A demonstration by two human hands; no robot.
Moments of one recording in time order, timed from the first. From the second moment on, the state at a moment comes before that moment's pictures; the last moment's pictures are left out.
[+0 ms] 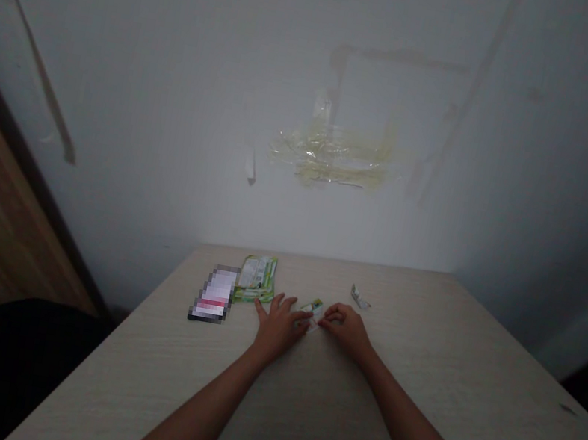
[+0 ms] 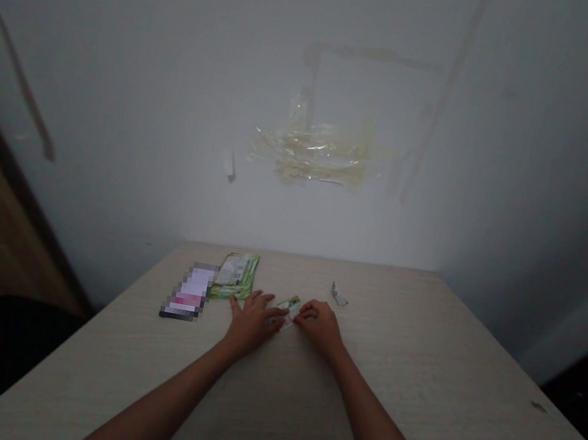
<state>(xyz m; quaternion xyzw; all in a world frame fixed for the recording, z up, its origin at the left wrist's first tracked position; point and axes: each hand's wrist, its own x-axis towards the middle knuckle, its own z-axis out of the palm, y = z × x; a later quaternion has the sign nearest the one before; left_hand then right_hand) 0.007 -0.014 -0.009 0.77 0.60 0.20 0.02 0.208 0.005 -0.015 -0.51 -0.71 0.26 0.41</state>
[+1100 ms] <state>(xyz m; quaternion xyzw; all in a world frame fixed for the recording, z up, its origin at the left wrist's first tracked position) 0.001 -0.016 0.006 0.79 0.58 0.19 0.05 0.204 0.017 -0.012 -0.44 -0.81 0.15 0.36</state>
